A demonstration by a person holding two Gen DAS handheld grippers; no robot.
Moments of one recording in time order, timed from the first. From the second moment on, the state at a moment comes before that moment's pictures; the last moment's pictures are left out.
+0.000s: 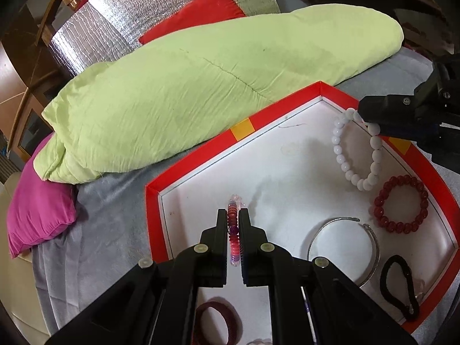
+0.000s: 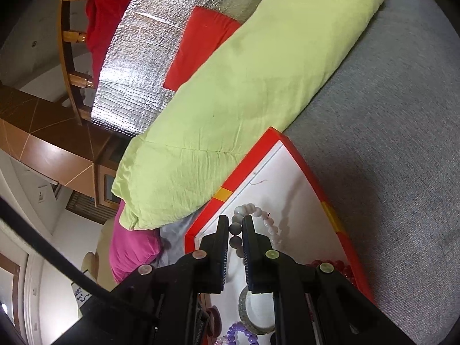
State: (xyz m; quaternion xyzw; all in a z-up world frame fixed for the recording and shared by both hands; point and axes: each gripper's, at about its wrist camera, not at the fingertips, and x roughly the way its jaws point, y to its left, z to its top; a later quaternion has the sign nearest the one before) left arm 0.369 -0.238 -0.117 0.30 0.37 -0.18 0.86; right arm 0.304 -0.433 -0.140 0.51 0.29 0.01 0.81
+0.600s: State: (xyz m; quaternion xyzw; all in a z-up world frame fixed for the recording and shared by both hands) left arm 0.382 -0.214 -0.135 0.25 0.43 -0.20 0.84; right arm 0.307 -0.435 -0.155 0.51 0.33 -0.02 0.79
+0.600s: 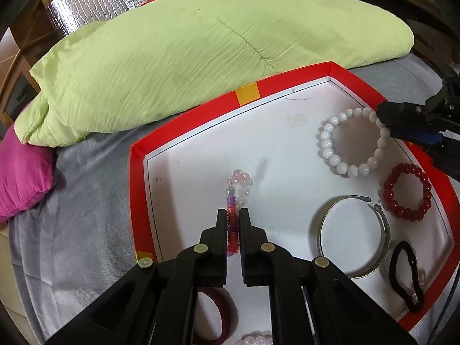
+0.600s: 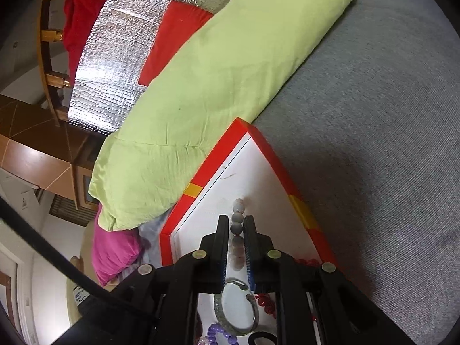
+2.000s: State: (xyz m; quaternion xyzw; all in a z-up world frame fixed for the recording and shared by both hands) left arm 0.269 -0.165 -0.104 0.17 0.42 -0.09 0.89; right arm 0.269 -0.415 -0.116 0.34 0.39 -0.05 0.85
